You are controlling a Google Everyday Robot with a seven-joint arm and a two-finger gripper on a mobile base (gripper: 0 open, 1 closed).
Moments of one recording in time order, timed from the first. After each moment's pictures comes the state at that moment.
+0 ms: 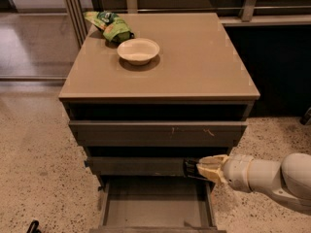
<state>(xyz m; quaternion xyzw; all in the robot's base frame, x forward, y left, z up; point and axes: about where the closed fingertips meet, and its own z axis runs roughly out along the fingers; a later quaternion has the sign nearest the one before) 0.458 -0.155 0.641 -0.36 0.80 0.24 0.41</state>
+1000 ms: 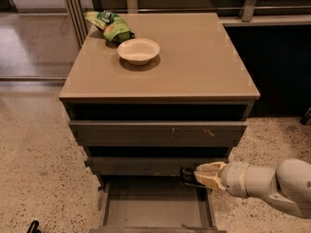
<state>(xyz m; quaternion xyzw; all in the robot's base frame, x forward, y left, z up) 0.451 -0.148 0.611 -0.36 0.80 0.27 0.40</state>
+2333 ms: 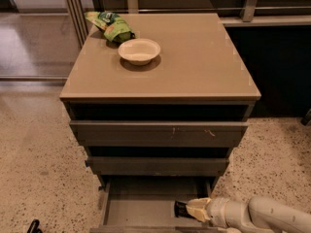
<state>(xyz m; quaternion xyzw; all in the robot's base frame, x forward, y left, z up) 0.420 -0.140 0.405 -0.29 0.84 0.32 0.33</state>
